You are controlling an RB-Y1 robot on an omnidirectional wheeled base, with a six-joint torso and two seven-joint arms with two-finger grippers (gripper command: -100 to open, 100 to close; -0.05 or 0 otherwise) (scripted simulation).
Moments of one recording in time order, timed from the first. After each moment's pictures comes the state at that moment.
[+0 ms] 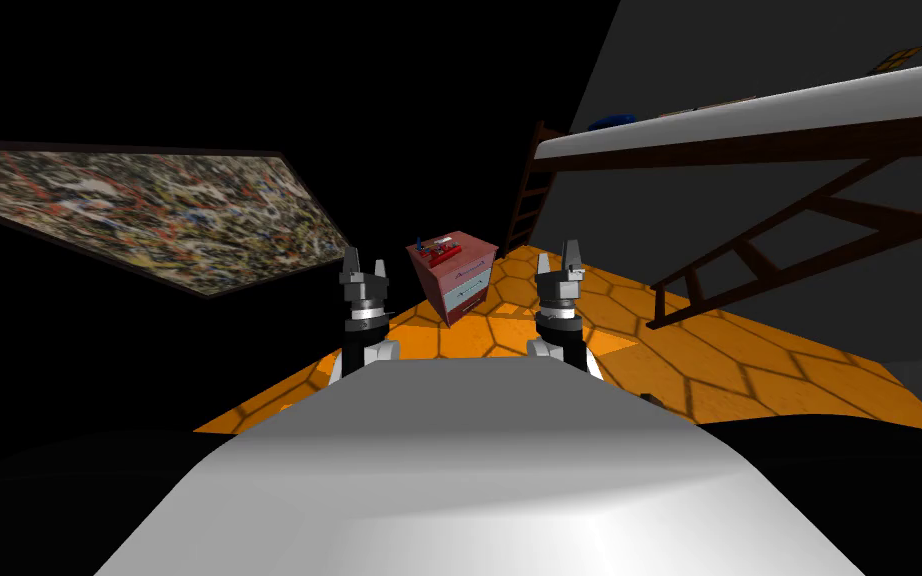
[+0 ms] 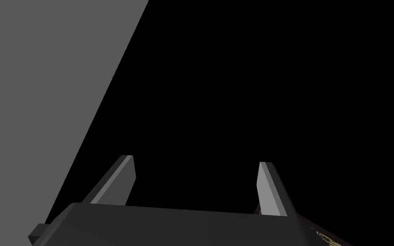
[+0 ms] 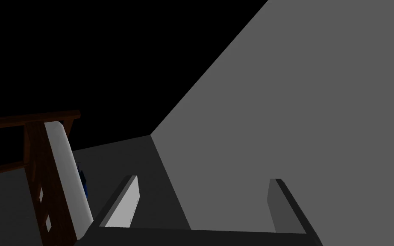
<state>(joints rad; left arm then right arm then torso) 0.47 0.01 -0.05 -2.36 -0.09 -0.37 0.15 0.50 -0.04 0.07 -2.35 0.10 -0.49 -0.01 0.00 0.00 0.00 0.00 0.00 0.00</state>
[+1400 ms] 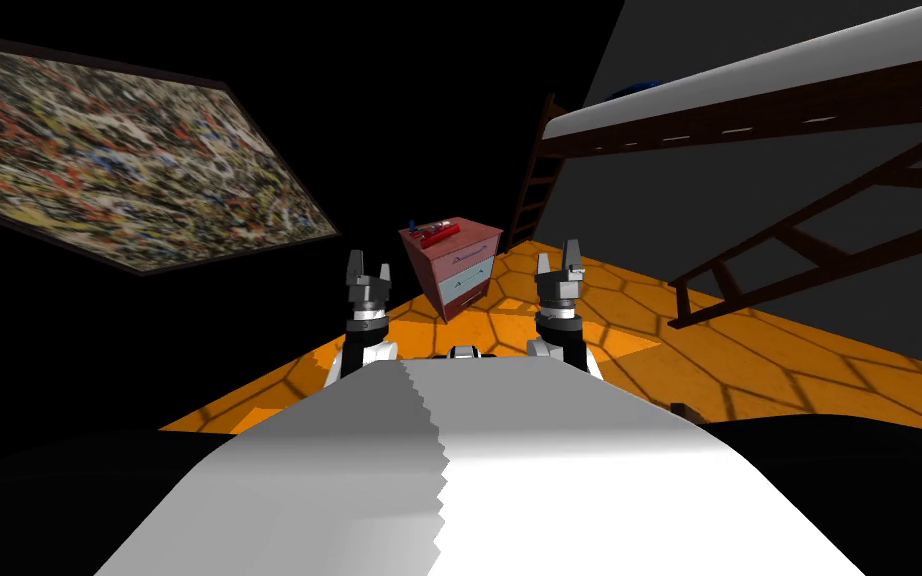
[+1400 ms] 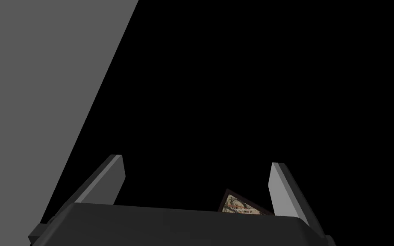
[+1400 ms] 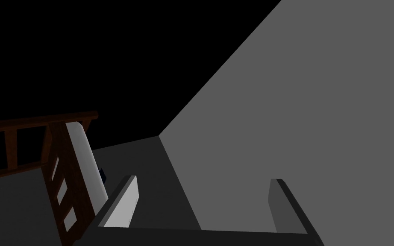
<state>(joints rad) 0.47 0.08 -0.03 -2.33 -0.08 -0.38 0.15 0.50 -0.04 0.07 -2.35 0.10 -0.49 -0.01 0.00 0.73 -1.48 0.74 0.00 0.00</state>
